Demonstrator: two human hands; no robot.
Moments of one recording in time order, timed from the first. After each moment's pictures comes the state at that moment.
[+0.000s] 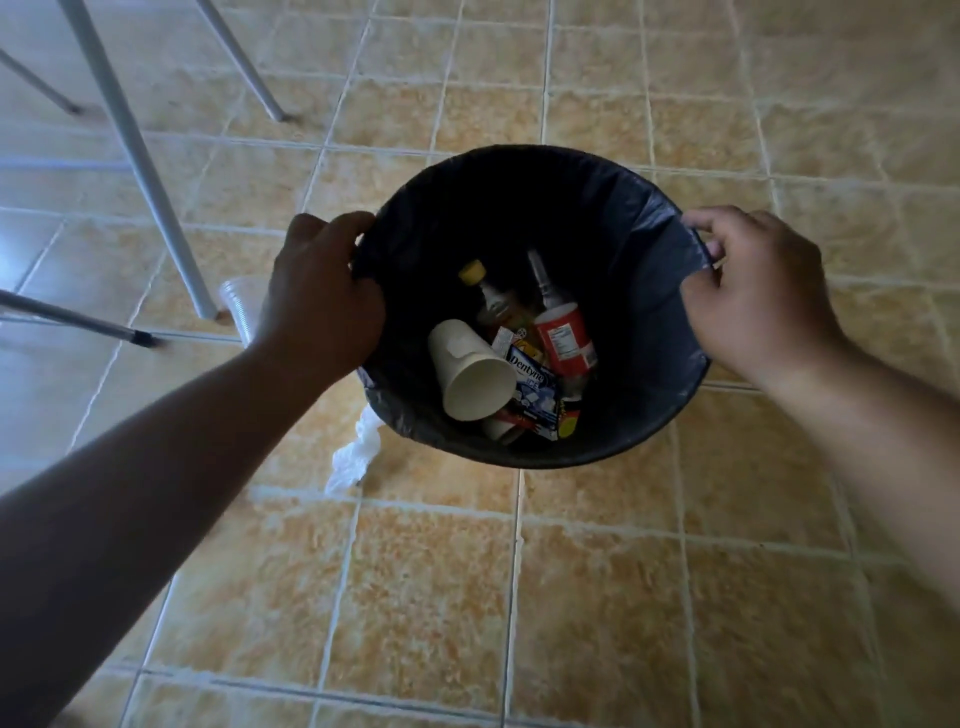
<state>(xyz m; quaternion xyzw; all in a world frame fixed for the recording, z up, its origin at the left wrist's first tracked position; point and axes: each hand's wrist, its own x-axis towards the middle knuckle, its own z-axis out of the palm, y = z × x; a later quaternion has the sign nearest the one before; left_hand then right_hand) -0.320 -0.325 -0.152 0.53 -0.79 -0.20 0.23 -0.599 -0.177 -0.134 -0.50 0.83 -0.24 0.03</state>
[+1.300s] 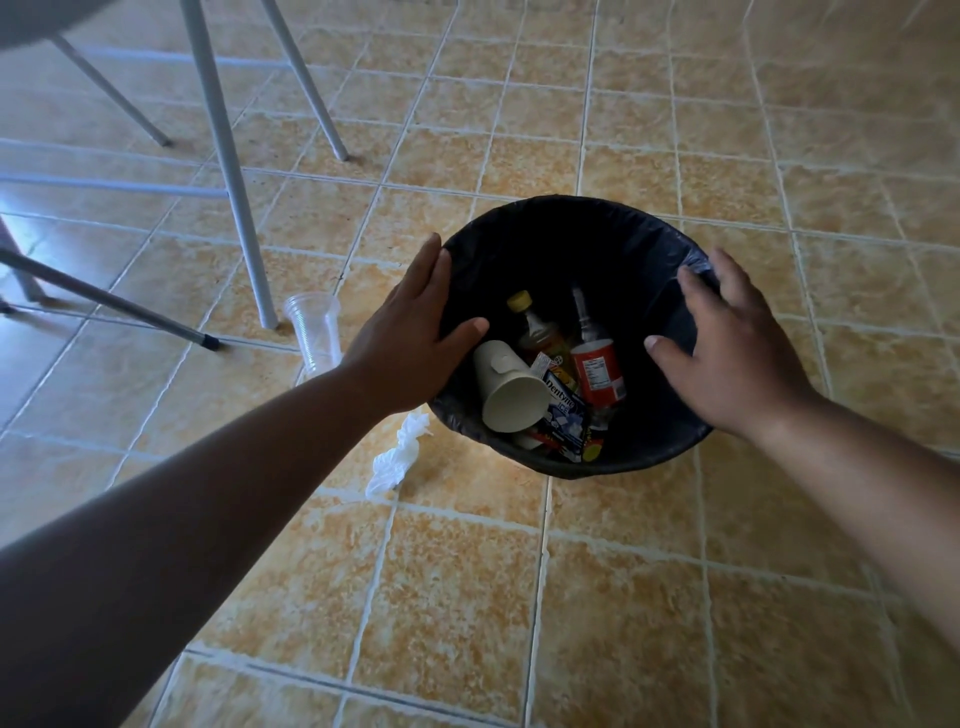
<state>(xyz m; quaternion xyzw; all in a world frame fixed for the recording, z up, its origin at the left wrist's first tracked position) -0.304 -0.310 -0.160 0.42 -0.86 -0.25 0.13 -0.567 -0.169 -0.142 -0.54 0.82 -0.15 0.09</state>
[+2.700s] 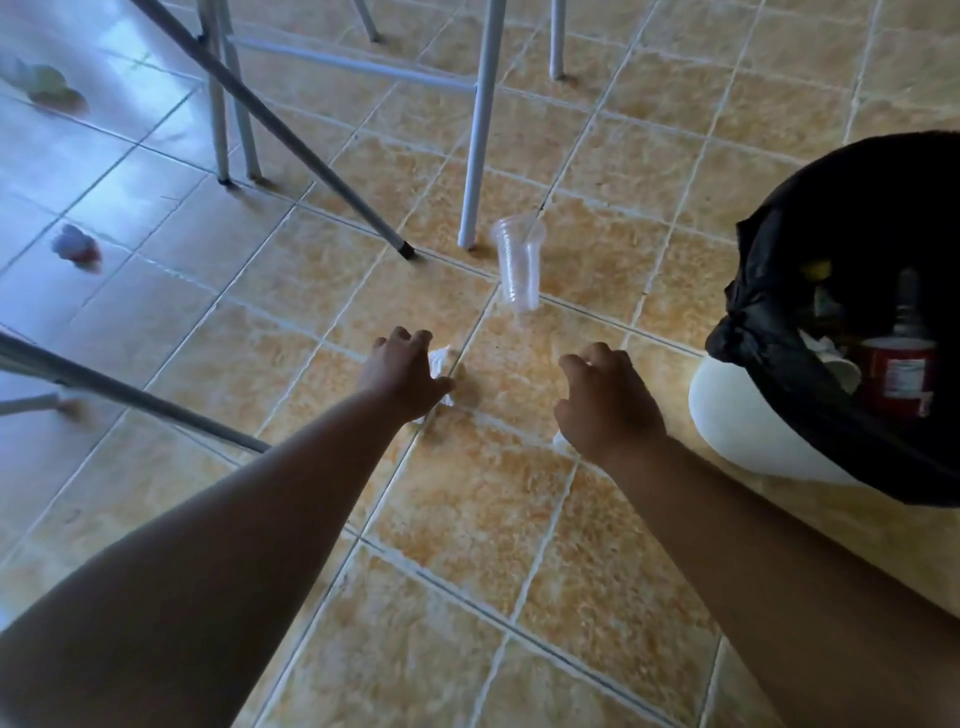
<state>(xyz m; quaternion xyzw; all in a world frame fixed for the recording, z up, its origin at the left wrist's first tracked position) -0.055 -0.335 -0.302 0.67 -0.71 -0.18 -0.07 -0.282 -0.258 -0.274 -0.69 0.71 0.02 0.17</state>
